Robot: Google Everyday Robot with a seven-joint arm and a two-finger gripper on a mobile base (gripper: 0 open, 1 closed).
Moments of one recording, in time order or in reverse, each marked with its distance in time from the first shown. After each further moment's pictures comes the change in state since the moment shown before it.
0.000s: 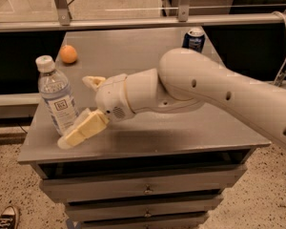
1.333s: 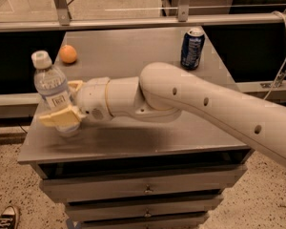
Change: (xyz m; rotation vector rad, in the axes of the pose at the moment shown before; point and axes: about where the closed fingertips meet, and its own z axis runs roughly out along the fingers) arm -0.020 -0.008 0.046 0.029 -0.160 0.015
